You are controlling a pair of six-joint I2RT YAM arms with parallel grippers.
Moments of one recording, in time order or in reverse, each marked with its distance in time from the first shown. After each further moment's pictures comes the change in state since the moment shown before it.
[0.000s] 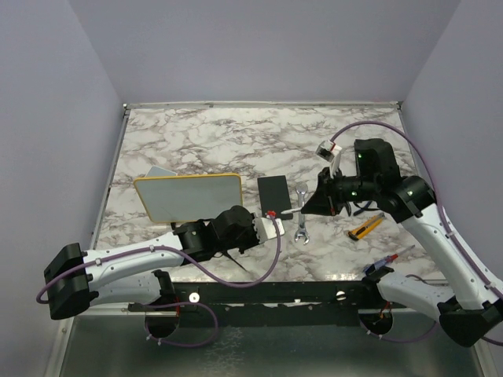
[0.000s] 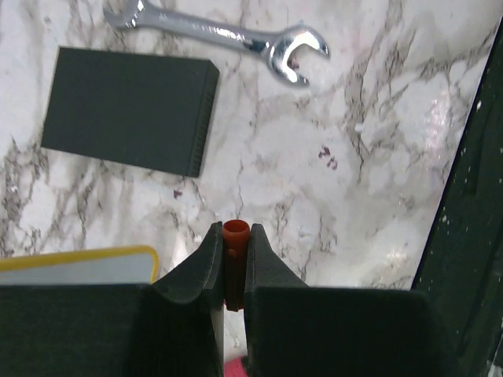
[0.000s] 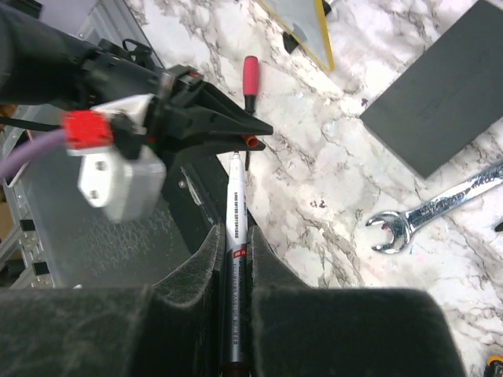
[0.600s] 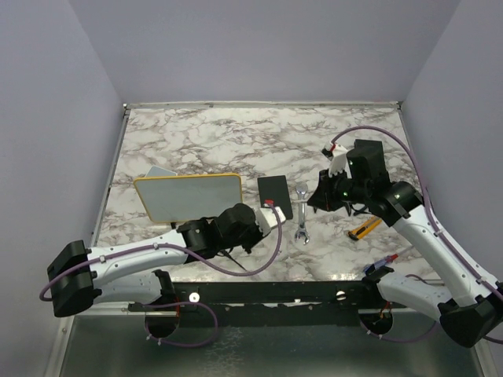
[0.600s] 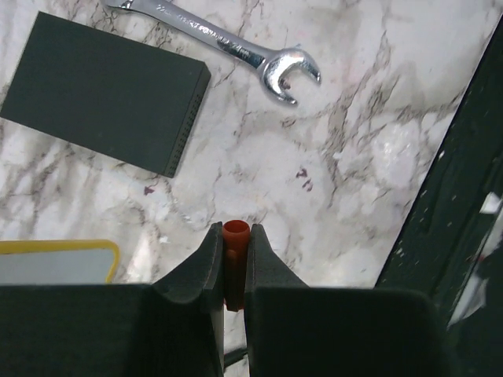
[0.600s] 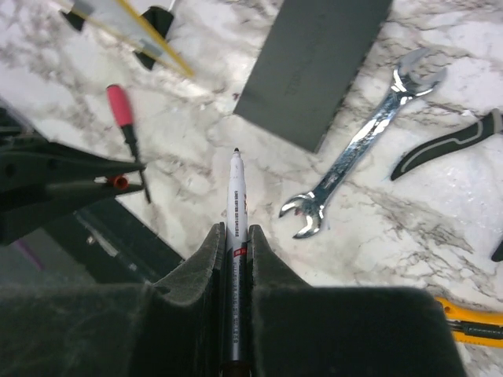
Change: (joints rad) left arm 0.000 0.016 0.013 -0.050 -0.026 -0.143; right arm -0.001 -0.017 -0.090 0.064 0.332 0.080
